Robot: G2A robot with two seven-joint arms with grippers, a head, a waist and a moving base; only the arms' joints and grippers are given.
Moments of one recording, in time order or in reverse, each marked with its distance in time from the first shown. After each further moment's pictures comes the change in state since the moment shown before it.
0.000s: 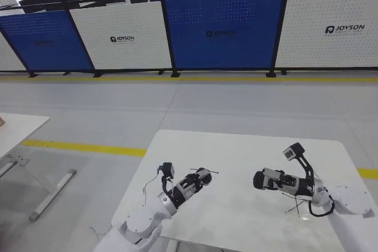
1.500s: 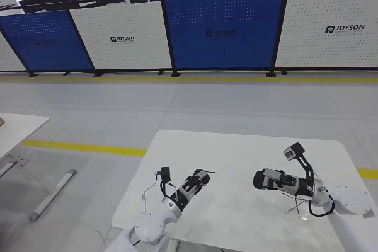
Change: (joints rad) left arm 0.018 -0.033 0.060 0.027 0.203 0.017 0.203; right arm 0.000 0.000 0.000 0.000 0.000 0.000 0.000
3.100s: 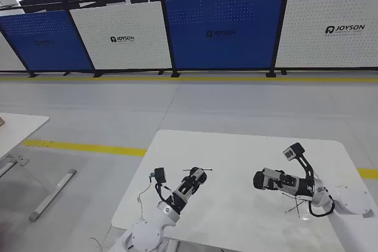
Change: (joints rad) left arm 0.081 -0.012 -0.037 -0.094 0.097 -0.062 0.063; right arm 0.000 0.000 0.000 0.000 0.000 0.000 0.000
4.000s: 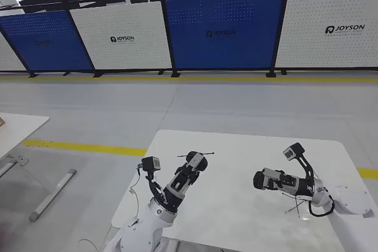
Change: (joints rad) left arm 0.049 0.000 -0.047 -0.270 0.074 -0.091 0.044; right arm 0.000 0.000 0.000 0.000 0.000 0.000 0.000
